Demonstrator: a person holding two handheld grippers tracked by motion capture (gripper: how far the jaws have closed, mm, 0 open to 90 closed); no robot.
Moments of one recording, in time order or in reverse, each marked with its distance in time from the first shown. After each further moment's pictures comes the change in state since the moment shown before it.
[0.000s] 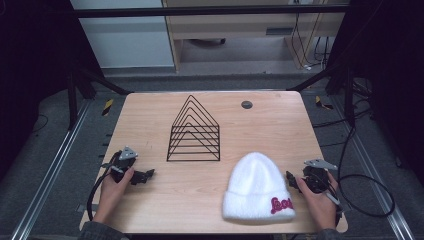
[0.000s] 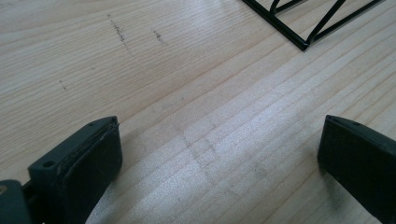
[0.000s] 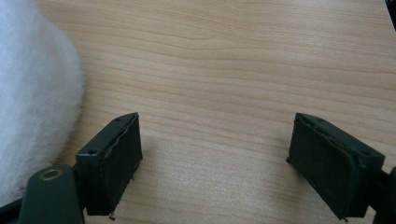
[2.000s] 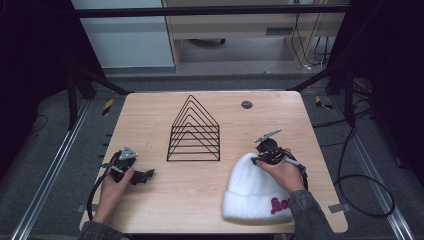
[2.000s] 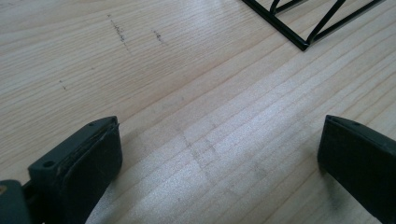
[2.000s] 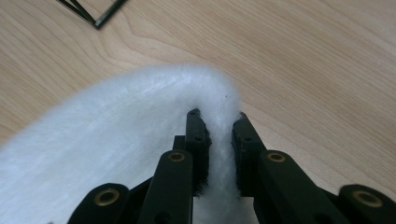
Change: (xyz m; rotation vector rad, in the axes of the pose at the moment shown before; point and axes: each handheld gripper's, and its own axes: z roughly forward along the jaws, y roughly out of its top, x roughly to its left) left arm 0.000 0.000 0.000 -0.001 -0.001 0.000; right arm 0.098 0.101 0.041 0.279 0.311 -0.273
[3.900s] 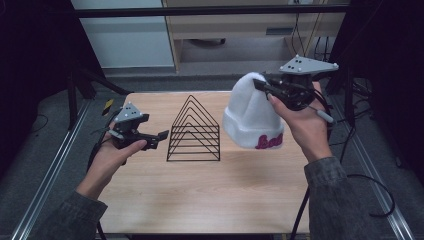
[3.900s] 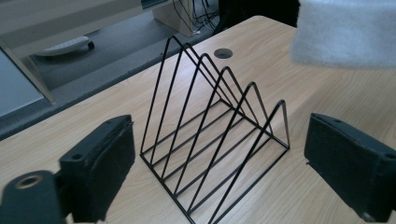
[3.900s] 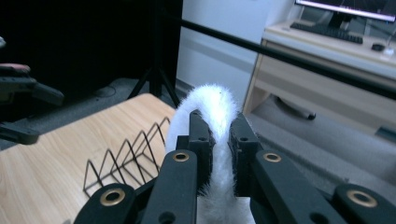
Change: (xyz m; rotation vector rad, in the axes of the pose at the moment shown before) left arm -0.058 0.162 -0.103 -0.264 -0.059 0.099; right arm 0.035 0.121 -0.221 -0.701 -0.063 -0.190
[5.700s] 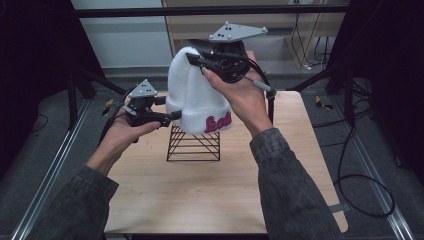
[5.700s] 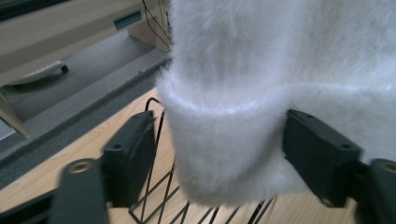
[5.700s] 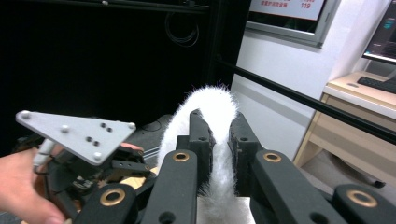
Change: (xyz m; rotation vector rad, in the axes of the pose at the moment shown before) left arm 0.005 0.054 0.031 -0.014 -0.114 0.090; right arm 0.072 0.083 0.079 -0.141 0.209 -0.050
